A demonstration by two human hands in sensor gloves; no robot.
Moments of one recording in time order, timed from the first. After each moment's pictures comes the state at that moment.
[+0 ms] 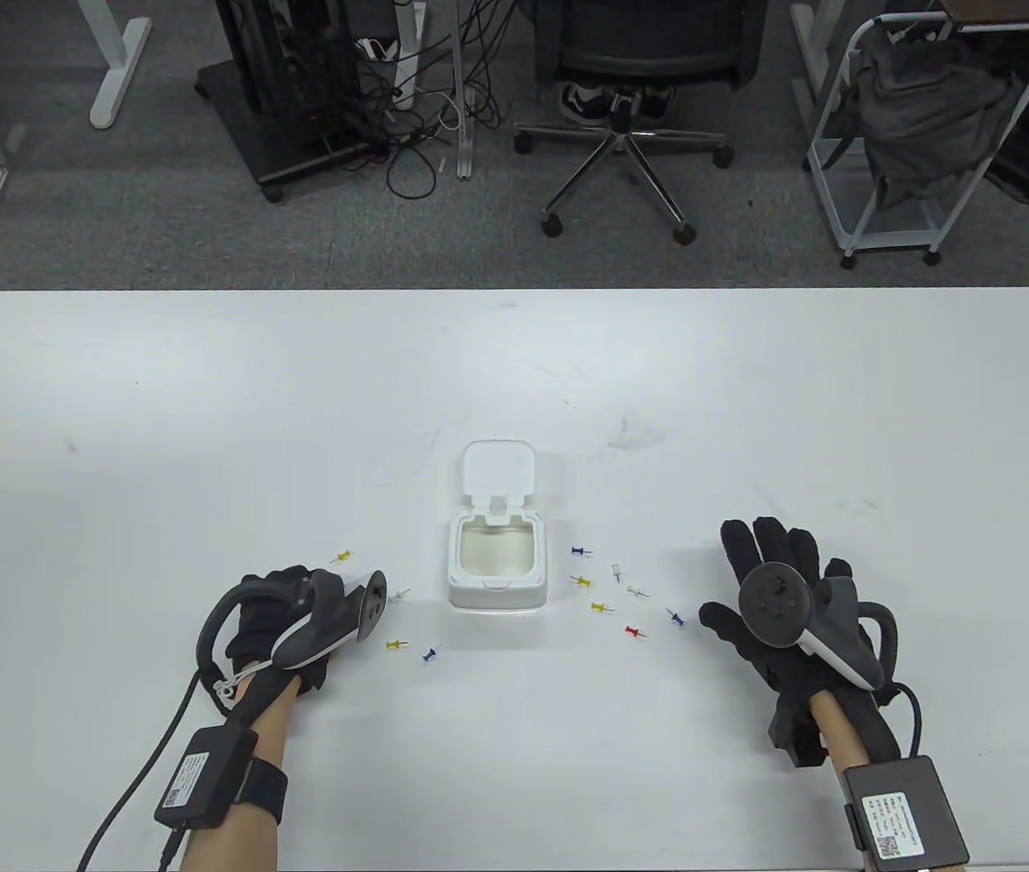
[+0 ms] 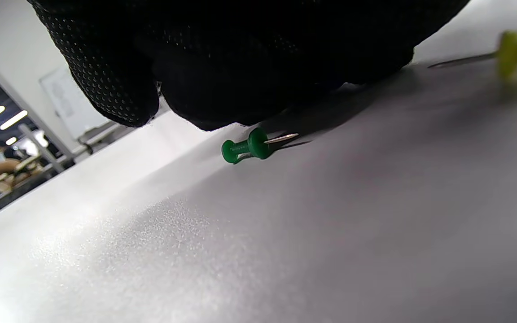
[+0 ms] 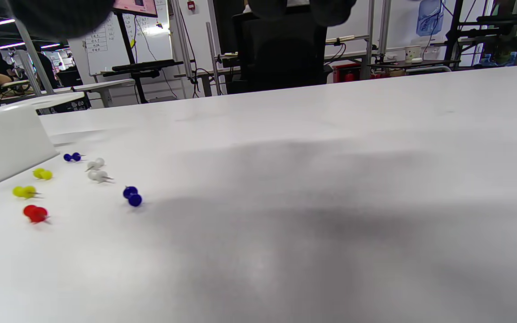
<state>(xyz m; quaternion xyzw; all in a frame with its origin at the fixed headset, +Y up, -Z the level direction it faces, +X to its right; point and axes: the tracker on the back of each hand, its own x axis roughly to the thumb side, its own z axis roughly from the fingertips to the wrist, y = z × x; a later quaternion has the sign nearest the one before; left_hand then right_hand) -0.226 -0.762 -0.290 -0.08 -0.04 -0.24 0.97 0.222 -0.722 -0.253 0.01 0.07 0.99 0.08</state>
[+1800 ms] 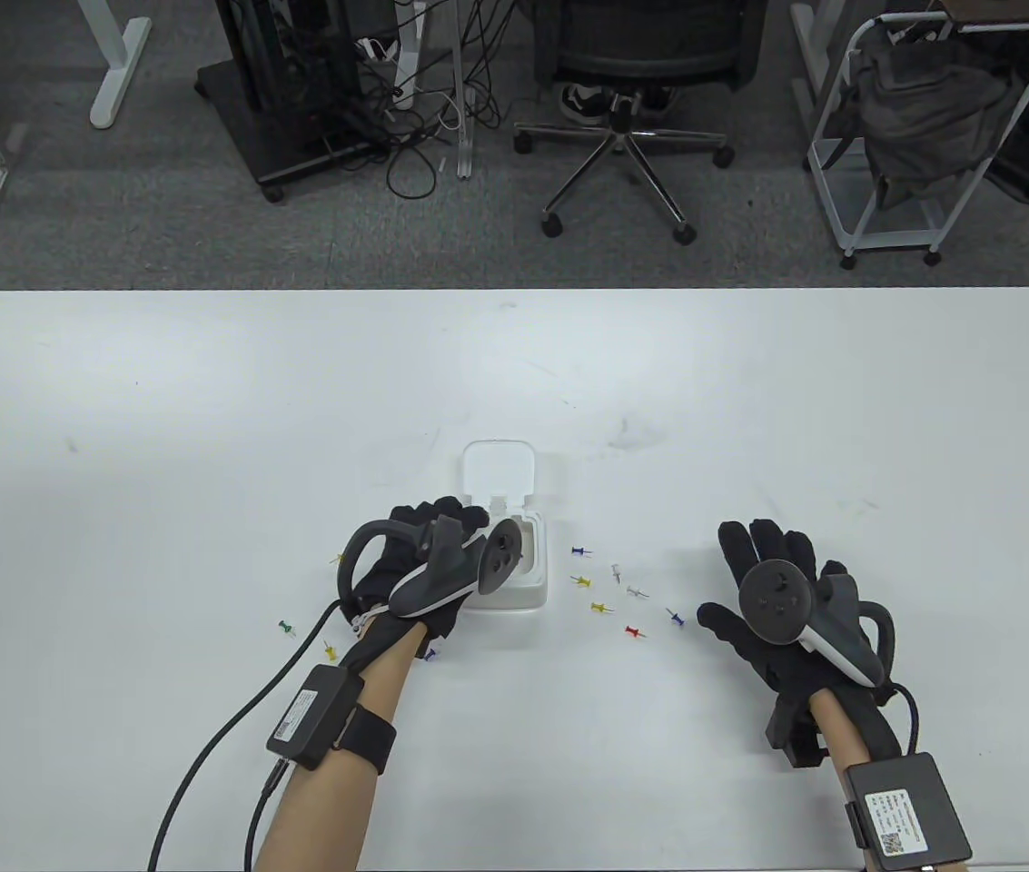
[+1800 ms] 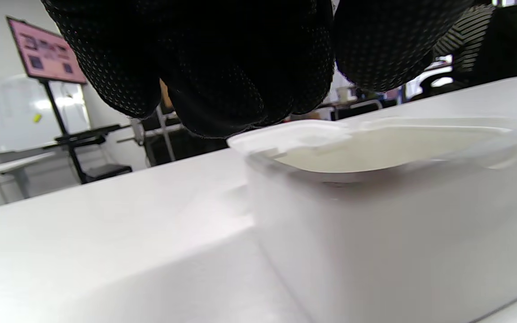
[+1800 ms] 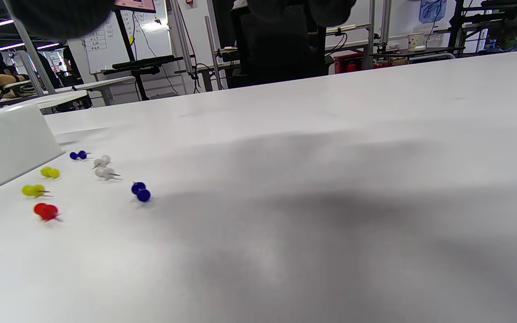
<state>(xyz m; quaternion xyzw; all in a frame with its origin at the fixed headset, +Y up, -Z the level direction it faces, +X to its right) -0.113 -0.696 -0.315 0.01 -0.13 -0.10 0.99 0.222 -0.725 -0.254 0.01 0.08 0.99 0.09</state>
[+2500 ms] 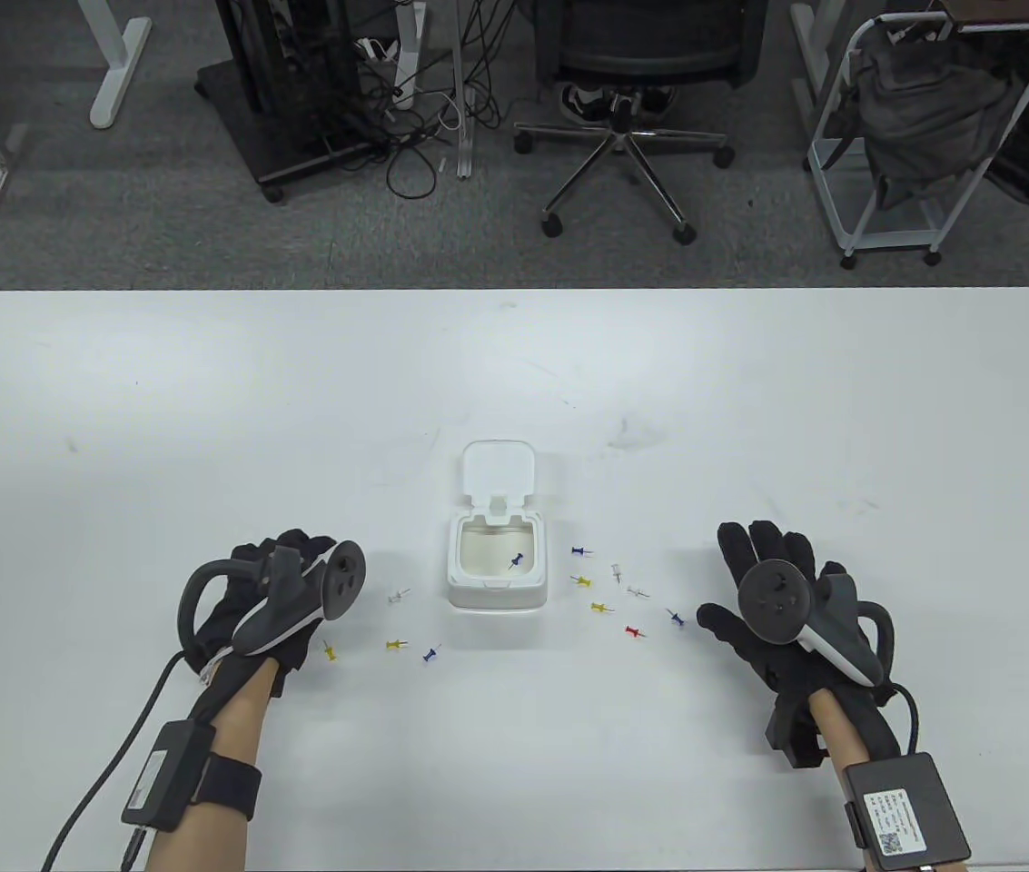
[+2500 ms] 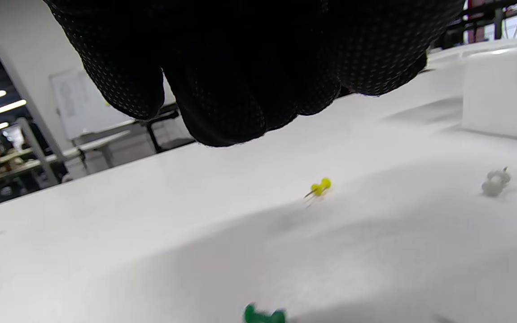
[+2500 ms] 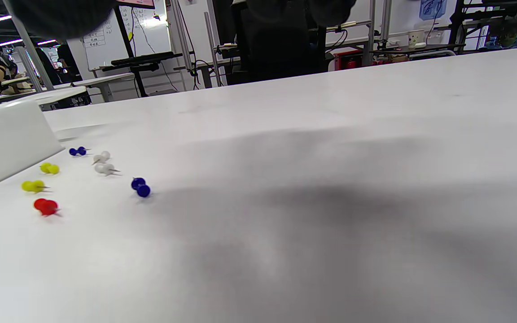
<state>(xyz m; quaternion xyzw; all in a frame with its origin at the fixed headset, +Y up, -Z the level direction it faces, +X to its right) -0.246 -0.709 -0.285 -0.02 -0.04 -0.15 0.99 0.221 -0.726 -0.255 0.01 0.09 0.99 0.09</state>
